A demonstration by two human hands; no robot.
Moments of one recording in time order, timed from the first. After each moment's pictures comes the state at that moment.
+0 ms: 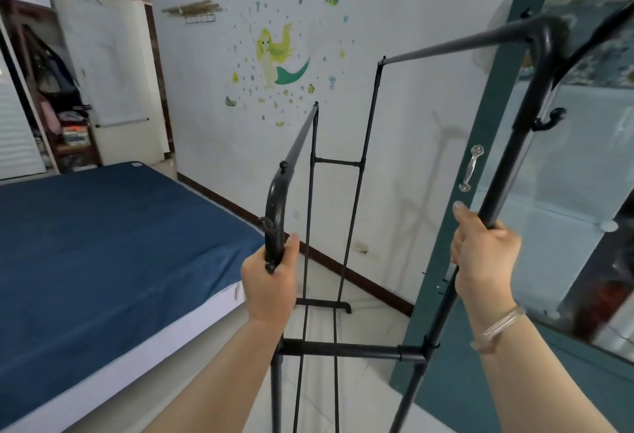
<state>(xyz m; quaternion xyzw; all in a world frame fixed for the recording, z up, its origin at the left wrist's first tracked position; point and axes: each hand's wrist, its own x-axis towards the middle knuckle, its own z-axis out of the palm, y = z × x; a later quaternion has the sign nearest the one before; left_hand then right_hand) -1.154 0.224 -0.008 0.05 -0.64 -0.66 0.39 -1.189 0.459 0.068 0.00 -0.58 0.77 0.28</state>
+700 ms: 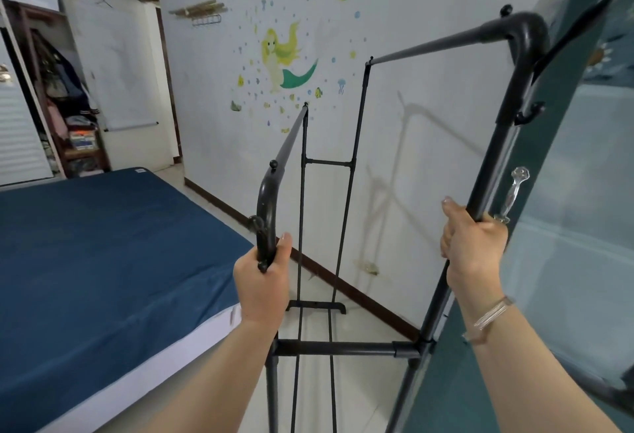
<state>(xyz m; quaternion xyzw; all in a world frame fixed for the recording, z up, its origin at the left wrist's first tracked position) -1.320 0.215 -0.003 0.08 -0.64 -0.65 0.41 -1.382 0.446 0.070 0.04 -0.57 0.78 0.25</state>
